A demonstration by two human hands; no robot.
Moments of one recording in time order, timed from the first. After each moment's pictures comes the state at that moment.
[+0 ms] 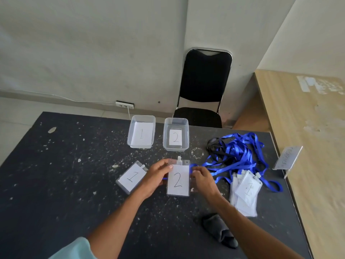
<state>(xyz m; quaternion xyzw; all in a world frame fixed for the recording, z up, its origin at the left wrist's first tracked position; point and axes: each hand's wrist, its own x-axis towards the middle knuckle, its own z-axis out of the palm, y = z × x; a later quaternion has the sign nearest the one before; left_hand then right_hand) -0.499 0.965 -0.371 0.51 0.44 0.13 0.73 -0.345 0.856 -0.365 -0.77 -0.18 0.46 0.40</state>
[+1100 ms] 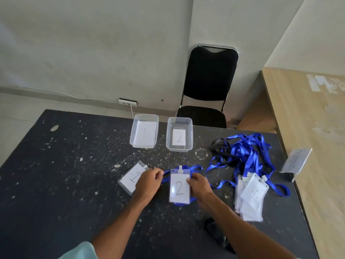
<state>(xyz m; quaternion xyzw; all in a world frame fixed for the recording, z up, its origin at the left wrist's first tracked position) -0.524 0.971 -0.404 0.76 0.54 0.05 0.35 -0.358 0.880 -0.404 -0.76 -0.09 0.53 0.36</state>
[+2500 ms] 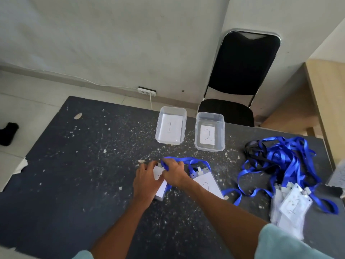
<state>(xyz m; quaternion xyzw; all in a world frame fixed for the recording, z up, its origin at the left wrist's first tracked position) -0.606 1.017 -0.447 0.73 0.63 0.07 0.27 -0.477 1.005 -0.404 -0.73 -0.49 0.47 0.12</state>
